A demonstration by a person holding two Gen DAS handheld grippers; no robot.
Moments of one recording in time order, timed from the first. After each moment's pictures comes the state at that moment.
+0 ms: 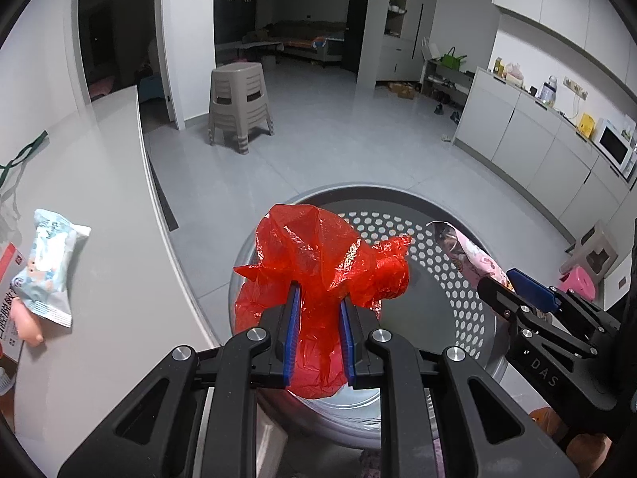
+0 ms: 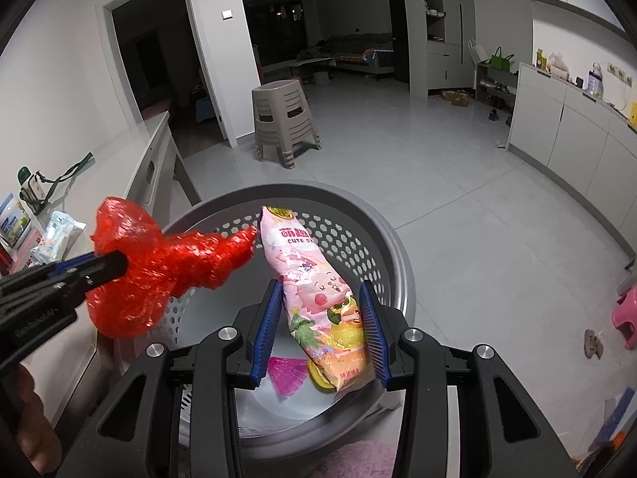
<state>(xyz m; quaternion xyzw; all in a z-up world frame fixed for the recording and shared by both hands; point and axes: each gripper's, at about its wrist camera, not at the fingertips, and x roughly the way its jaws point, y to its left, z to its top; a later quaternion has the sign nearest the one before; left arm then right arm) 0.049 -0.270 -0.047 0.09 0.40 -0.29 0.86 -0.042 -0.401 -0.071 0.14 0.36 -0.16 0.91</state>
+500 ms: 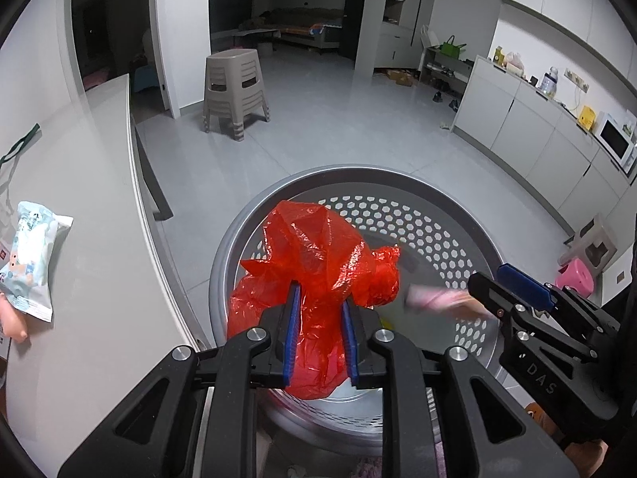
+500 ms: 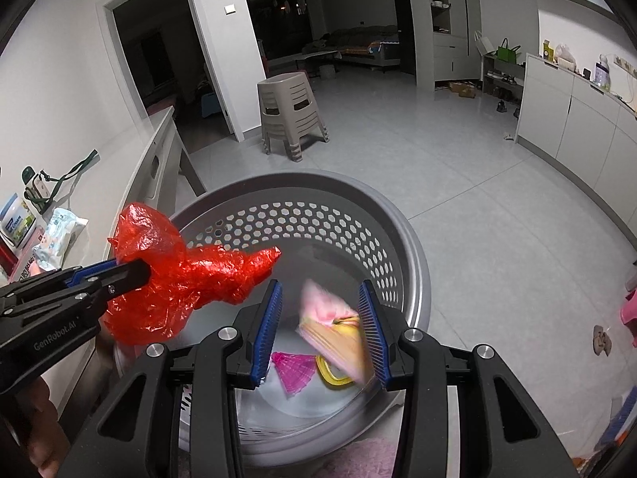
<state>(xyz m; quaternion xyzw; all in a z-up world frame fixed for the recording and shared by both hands) 0.056 -0.279 -0.057 0.10 0.42 -0.29 0.85 -0.036 -0.402 -0.075 0.15 0.37 -0.15 0.91</state>
